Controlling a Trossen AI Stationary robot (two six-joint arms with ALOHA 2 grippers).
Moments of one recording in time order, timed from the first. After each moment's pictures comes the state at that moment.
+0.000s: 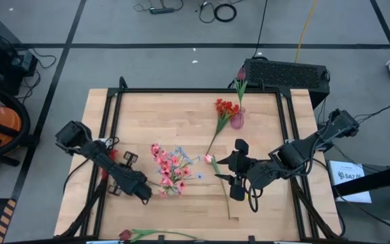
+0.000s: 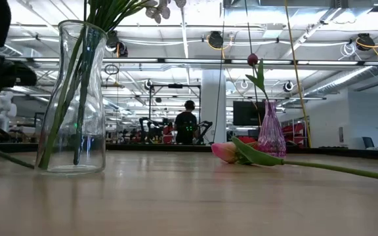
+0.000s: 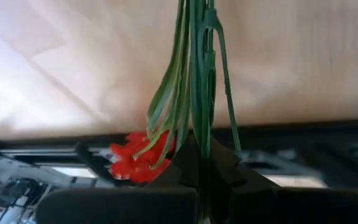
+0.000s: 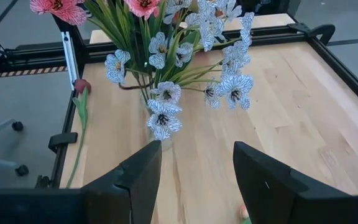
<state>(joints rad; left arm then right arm) -0.63 1.71 0.97 -1.47 0.02 -0.28 0.53 1.44 1.42 -0.63 0.54 0.46</state>
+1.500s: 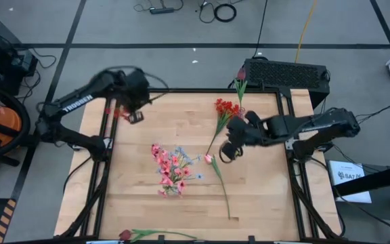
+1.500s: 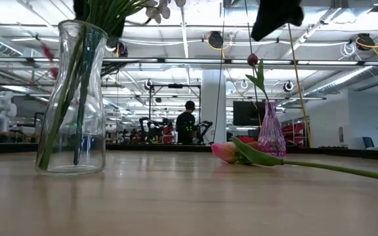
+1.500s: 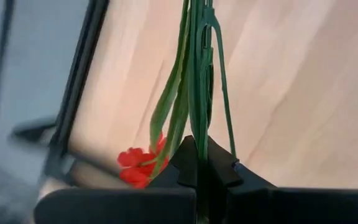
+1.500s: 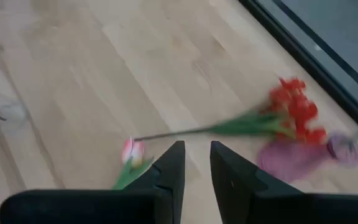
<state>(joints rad) 0.59 1.33 1.41 -1.40 -0.07 0.24 0.15 1.41 1.40 -1.01 0.47 0.61</state>
